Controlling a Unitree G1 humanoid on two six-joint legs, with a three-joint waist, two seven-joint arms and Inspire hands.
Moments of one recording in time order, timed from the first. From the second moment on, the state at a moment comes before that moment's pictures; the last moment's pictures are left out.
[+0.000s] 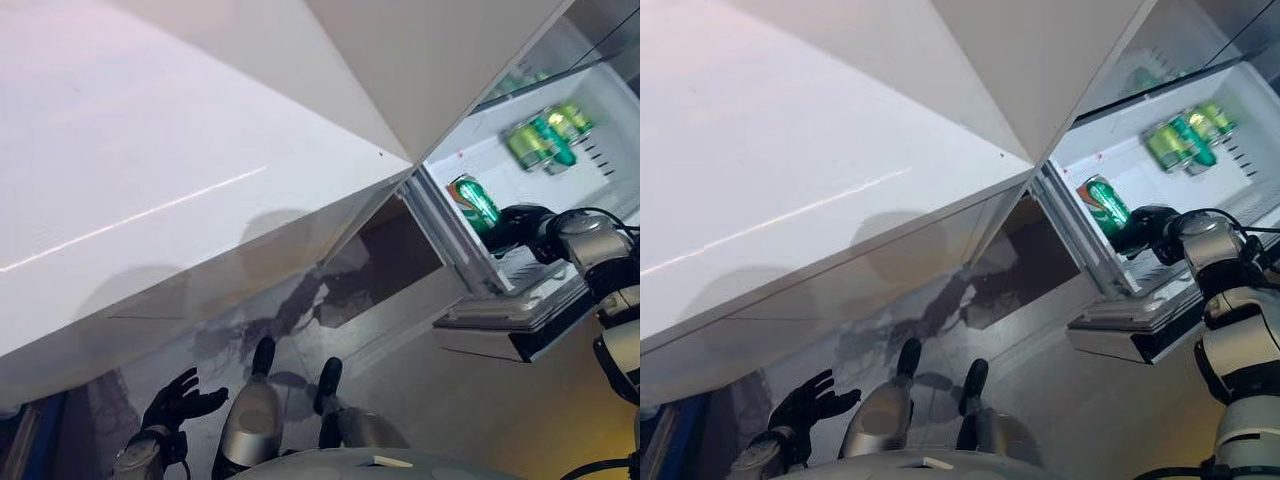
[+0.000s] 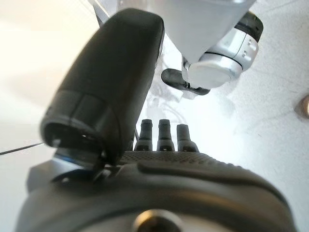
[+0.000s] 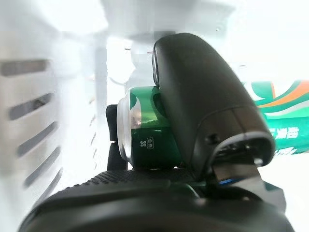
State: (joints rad) left arm 0.13 0.39 -0.04 0.92 -0.46 -0.13 -0.06; right arm -0.88 -0.87 0.52 0.99 0.19 0.35 0.43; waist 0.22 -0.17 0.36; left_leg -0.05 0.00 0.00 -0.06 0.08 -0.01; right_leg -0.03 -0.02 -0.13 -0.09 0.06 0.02
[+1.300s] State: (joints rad) left arm -0.06 0.47 -0.11 0.73 -0.63 0.09 -0.02; right arm -1.14 -0.84 0.51 1.22 0.01 0.40 0.49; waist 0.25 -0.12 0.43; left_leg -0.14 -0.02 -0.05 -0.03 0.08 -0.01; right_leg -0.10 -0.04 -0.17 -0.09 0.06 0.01
